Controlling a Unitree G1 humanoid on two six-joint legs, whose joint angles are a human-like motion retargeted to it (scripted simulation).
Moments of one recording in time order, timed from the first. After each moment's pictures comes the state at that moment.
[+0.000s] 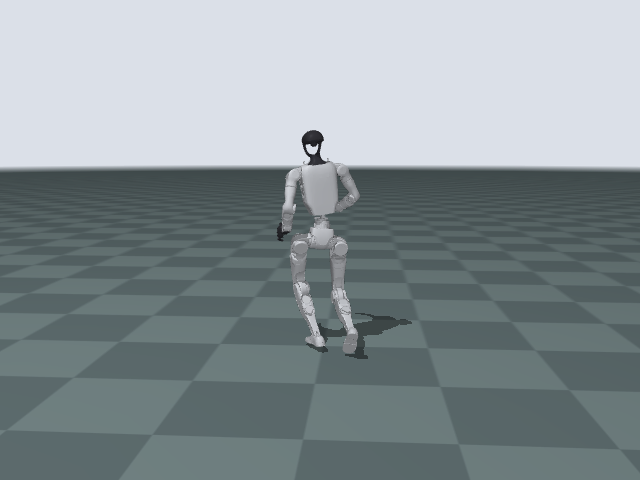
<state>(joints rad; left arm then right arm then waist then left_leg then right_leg) 0.29 0.35 -0.32 0.52 -0.20 -0.53 0.31 -0.13 -0.43 0.62 0.30 0.00 -0.49 -0.35 0.07 -0.20 -0.03 -0.41 -0.08 0.27 0.98 -0.56 0.06 -0.15 -0.10 0.01 1.19 -0.25 0.26</state>
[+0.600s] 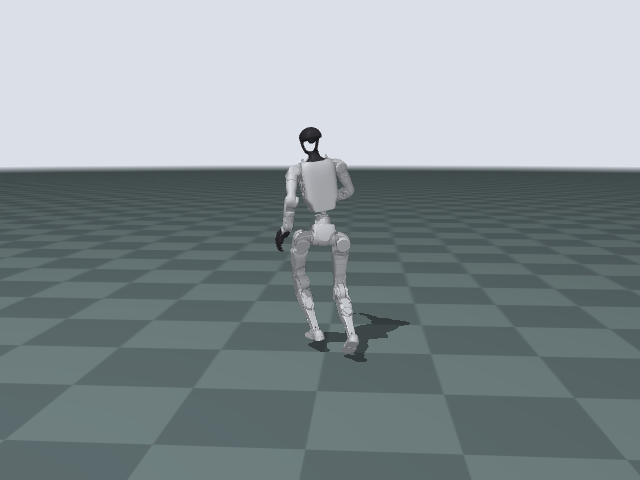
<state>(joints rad) 0.59 0.43 -0.24 0.54 -0.29 -0.51 0.17 -0.31 -0.40 0.57 0.29 0.03 -0.50 -0.43 0.13 -0.22 -0.13 -0.67 -0.01 0.29 0.99 -0.41 0.00 -0.29 -0.04 0.04 0.96 -0.24 0.26</state>
